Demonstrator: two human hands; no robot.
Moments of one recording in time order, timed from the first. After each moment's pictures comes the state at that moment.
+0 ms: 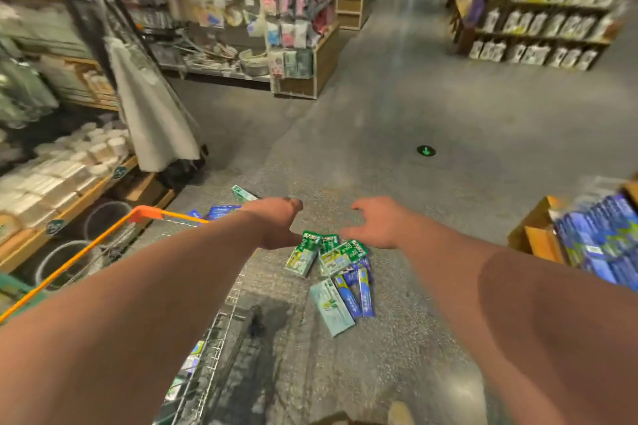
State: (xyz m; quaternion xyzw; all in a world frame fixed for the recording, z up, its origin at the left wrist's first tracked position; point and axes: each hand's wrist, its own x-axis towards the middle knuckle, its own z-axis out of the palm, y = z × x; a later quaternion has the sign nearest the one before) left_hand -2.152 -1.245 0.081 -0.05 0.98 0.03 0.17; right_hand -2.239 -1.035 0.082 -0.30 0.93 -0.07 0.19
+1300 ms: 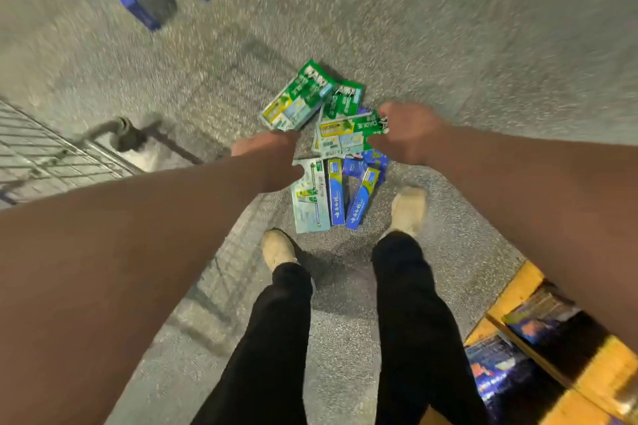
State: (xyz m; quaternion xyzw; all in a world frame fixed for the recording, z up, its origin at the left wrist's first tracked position) left_hand -2.475 -1.341 -0.397 -0.25 0.88 0.21 0.35; right_hand -2.663 -1.195 -0.359 -0.36 0.84 0.09 0.40
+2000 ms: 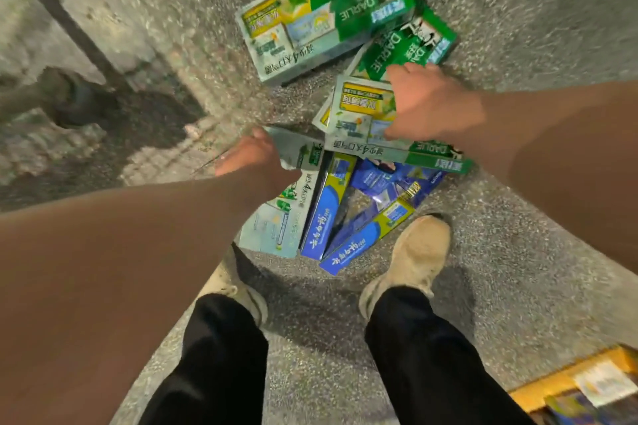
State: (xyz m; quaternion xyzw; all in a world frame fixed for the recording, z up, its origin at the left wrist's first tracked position) left_hand -2.481 -1.284 -0.804 -0.55 0.65 0.31 0.42; right_hand -2.735 -1.267 -0.778 -0.53 0.70 0.25 0.41
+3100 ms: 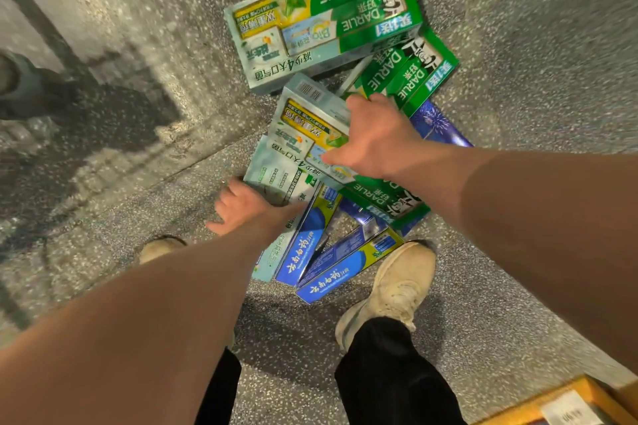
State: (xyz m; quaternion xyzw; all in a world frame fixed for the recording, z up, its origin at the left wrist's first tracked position) left_hand -2.473 -1.212 -0.880 -0.75 0.46 0.35 0.31; right_hand -2.683 -1.275 -0.809 -0.49 0.73 0.18 0.45
